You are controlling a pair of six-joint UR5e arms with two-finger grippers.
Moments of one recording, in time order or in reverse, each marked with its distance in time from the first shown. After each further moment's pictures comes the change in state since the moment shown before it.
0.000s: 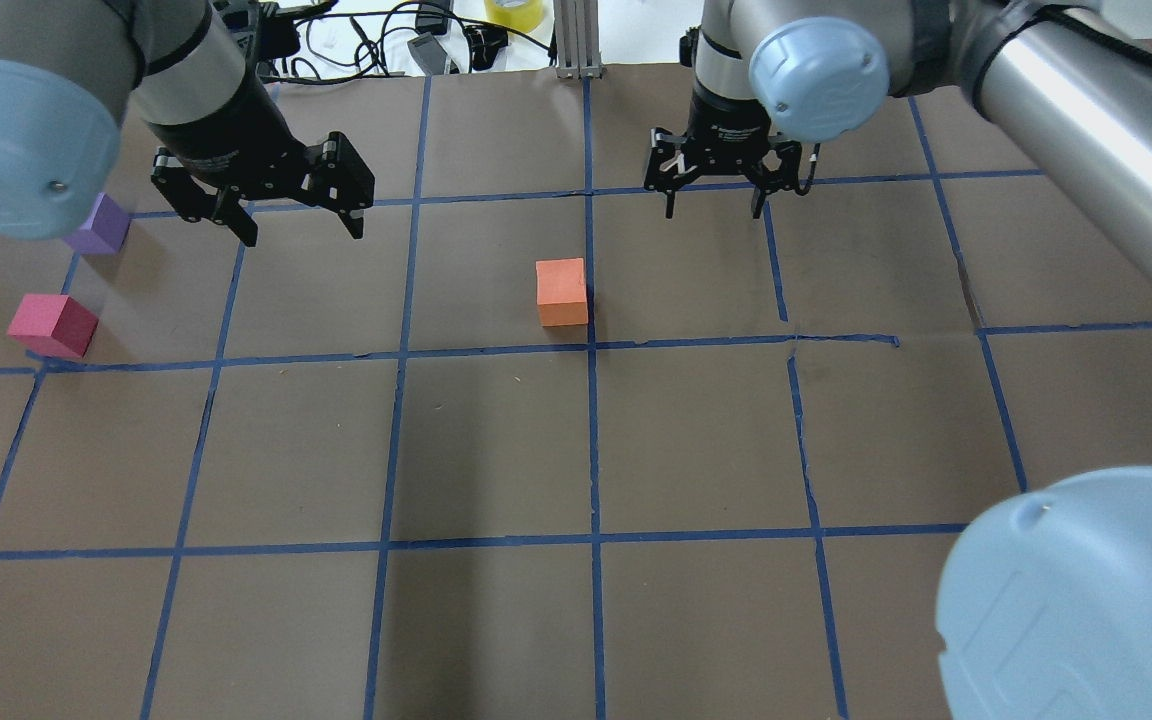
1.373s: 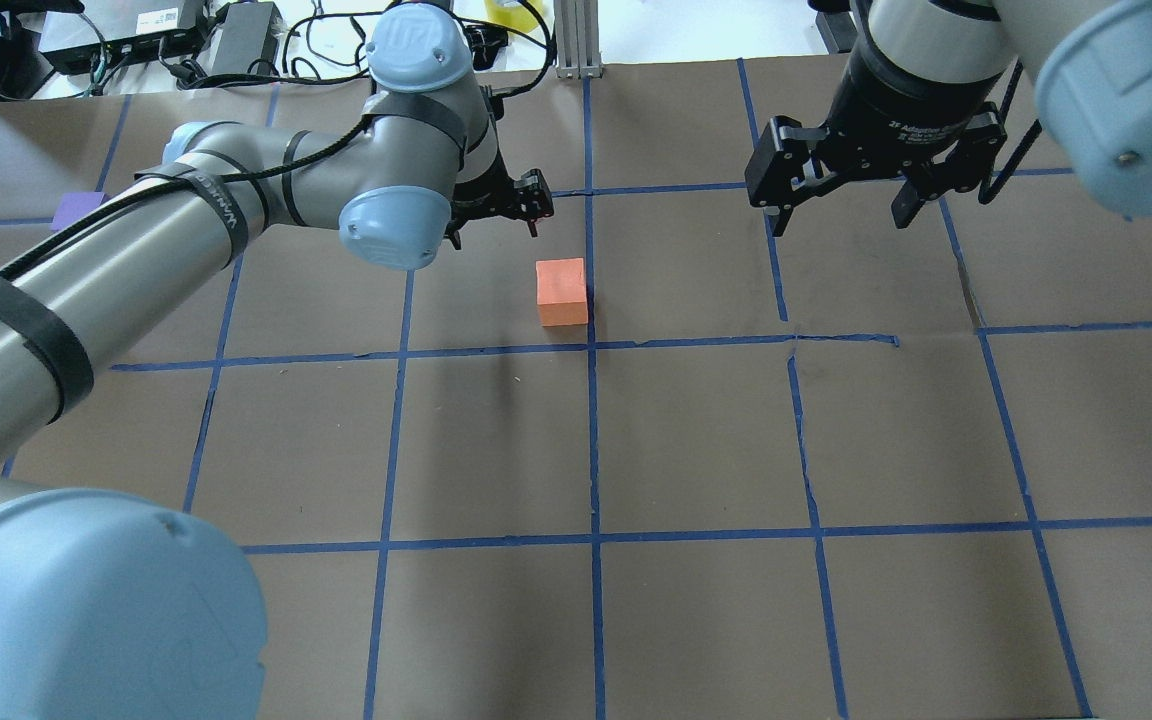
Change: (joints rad) left arm -0.213 -0.456 0.074 0.487 -0.003 -0.288; right arm -0.020 -0.456 0.177 0.135 -0.029 -0.093
